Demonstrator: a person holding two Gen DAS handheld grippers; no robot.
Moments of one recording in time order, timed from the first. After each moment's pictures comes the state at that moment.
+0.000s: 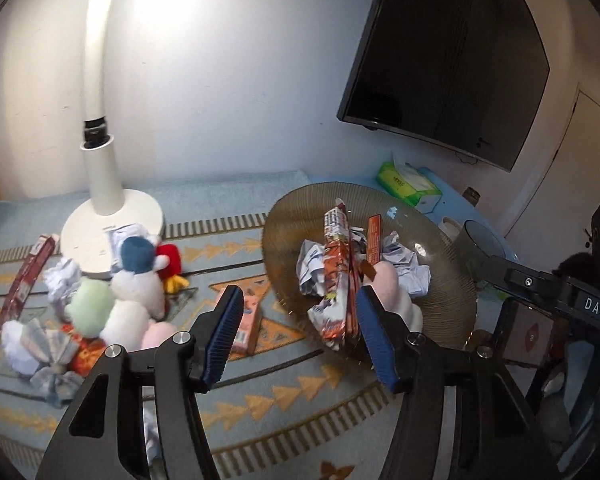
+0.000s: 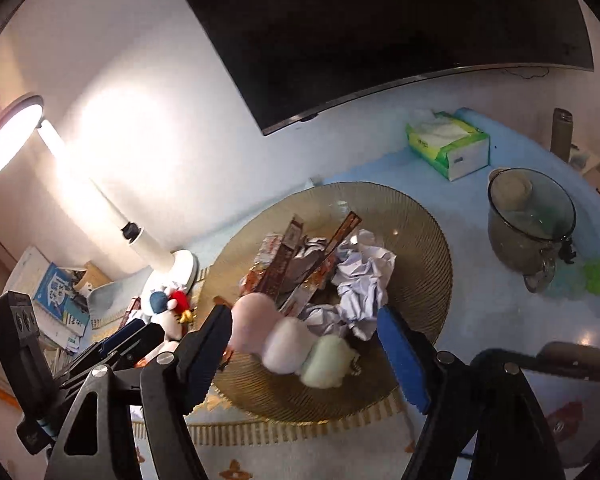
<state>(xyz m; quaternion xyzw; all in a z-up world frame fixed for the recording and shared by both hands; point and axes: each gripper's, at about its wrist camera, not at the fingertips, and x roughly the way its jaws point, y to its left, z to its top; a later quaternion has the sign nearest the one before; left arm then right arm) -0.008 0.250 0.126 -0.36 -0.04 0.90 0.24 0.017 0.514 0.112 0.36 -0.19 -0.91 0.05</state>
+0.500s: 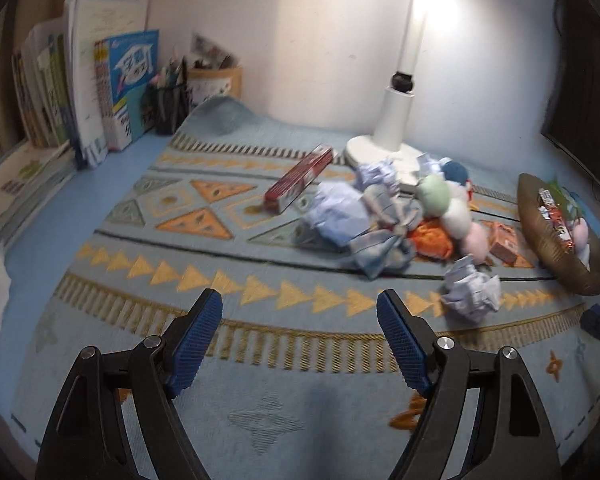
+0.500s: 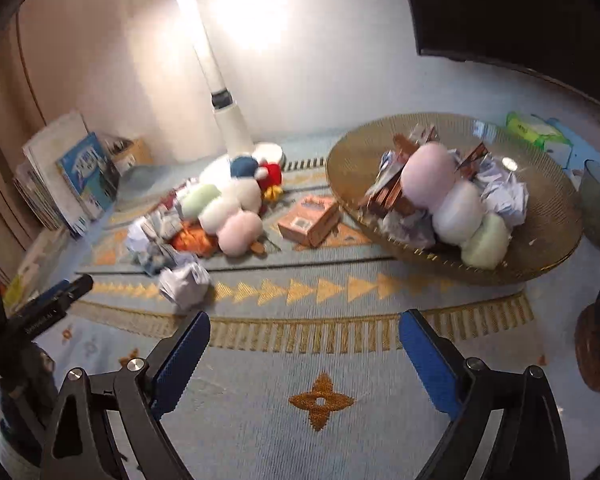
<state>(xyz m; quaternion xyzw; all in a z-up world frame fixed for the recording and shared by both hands) 0.060 0.015 0.049 -0.37 -0.07 0.93 -0.03 0.070 0.363 0.037 0.40 -0.05 -0.91 0.13</state>
